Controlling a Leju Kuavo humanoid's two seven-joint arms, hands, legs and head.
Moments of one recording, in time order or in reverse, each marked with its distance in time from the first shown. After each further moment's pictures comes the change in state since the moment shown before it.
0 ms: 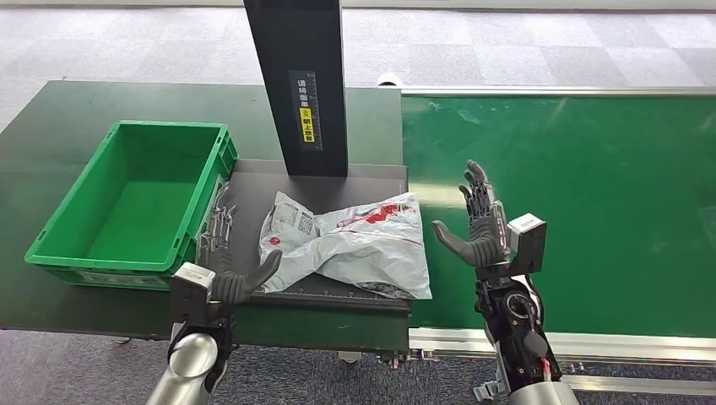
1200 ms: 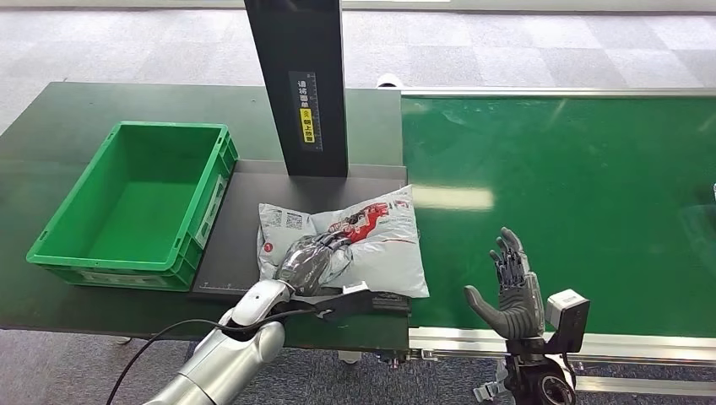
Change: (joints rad) left arm -0.283 -0.009 -0.280 0.472 -0.886 -0.093 0.491; right arm 0.351 0.015 -0.156 -0.290 -0.016 0.077 0.081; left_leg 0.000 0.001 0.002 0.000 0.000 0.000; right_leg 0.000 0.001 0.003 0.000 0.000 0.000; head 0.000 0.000
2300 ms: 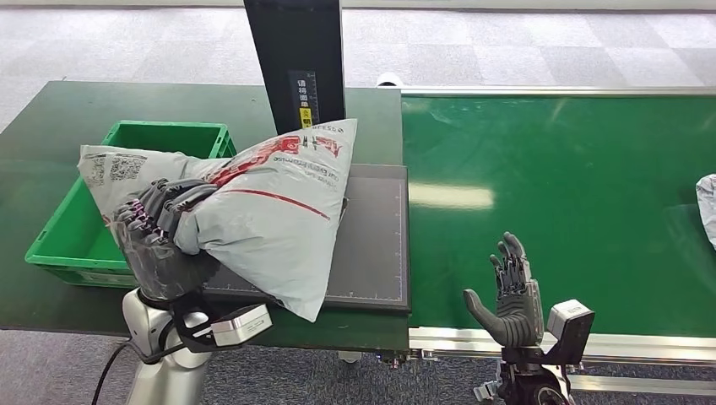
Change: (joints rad) left arm 0.243 -0.114 0.377 -0.785 0.057 0.557 -0.653; right arm 0.058 0.046 0.005 -0.081 -0.026 -0.036 0.016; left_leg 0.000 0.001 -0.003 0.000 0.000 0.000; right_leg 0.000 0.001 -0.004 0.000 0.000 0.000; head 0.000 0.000
